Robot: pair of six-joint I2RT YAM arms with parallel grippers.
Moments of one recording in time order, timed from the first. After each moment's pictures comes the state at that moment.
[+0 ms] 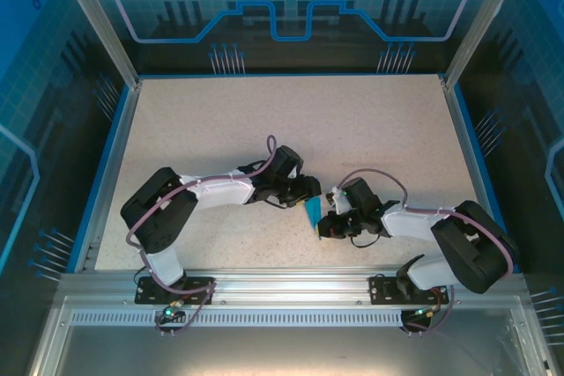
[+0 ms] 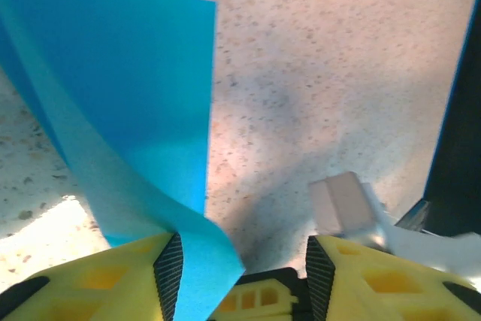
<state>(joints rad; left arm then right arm) -0.76 1.75 0.99 -0.07 0.36 -1.08 0.57 1.38 0.38 -0.03 -0.60 0.61</state>
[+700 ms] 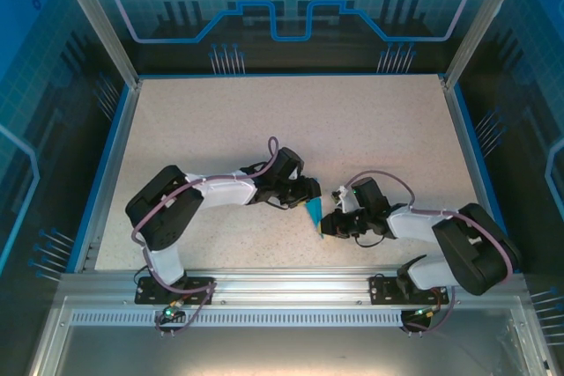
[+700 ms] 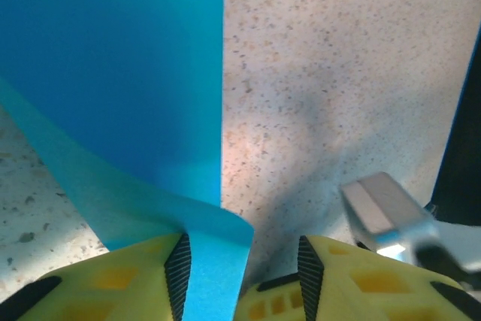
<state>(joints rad) -0.76 1.81 0.98 -0.03 0.36 -1.08 0.48 1.35 0.33 0.04 -0.71 0.64</state>
